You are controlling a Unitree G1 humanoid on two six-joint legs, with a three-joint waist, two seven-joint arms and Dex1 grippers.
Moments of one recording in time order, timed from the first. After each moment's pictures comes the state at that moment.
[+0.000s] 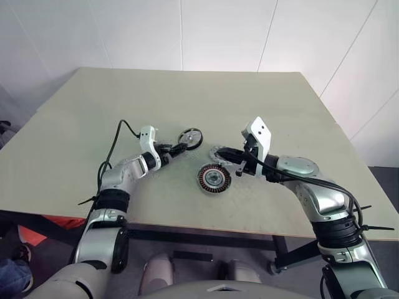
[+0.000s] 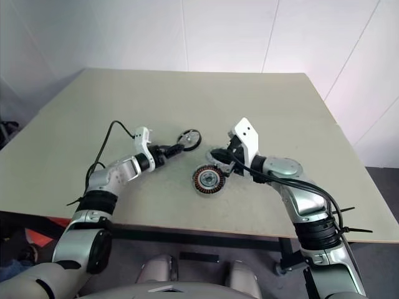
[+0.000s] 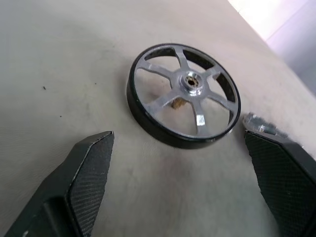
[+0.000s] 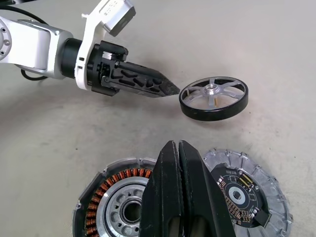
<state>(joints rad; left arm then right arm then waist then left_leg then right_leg) -0.65 0.15 0.23 0.64 -0.46 0.59 -0.60 -0.34 -0.47 0.10 -0.22 0.34 0.62 0.76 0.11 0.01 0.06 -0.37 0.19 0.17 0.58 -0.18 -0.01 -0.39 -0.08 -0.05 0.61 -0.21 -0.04</state>
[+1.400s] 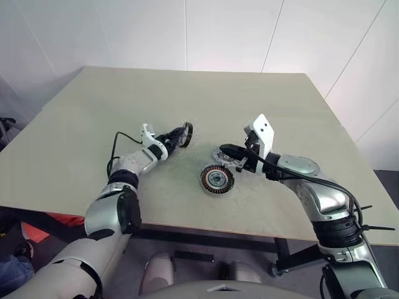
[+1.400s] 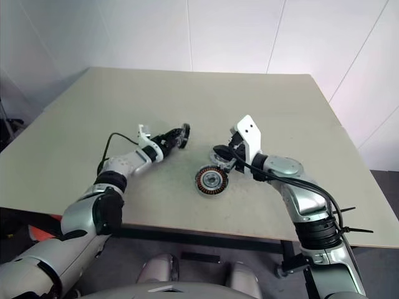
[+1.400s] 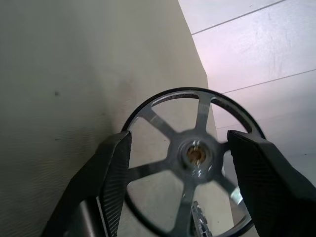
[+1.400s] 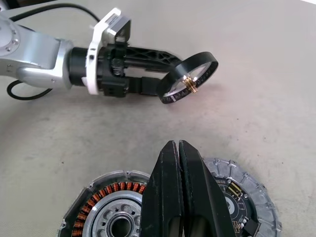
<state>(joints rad) -0.86 0.15 0.54 1.09 -0.61 0.61 -0.53 -0.34 -0.47 0.09 -0.22 0.35 0.62 0.70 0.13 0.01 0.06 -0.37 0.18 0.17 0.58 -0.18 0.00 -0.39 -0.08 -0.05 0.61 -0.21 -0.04</state>
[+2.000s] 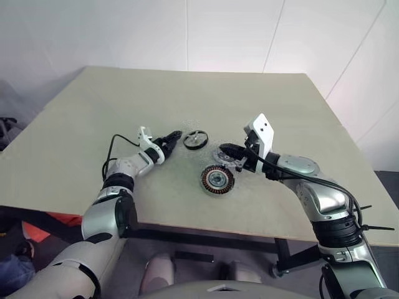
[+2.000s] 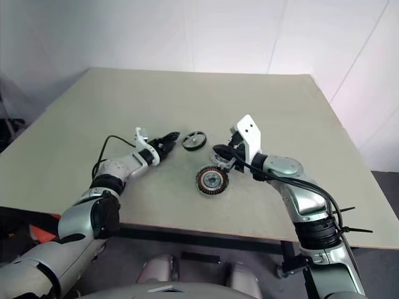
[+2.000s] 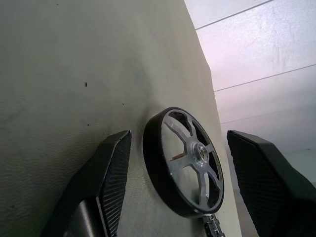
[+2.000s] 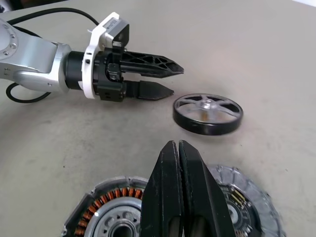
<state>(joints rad) -0.87 0.11 0.52 1.09 -0.61 0.63 -0.54 -0.35 -0.46 0.09 -0.22 0.35 0.62 0.70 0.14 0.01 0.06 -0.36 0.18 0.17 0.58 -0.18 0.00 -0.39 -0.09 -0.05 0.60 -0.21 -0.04</state>
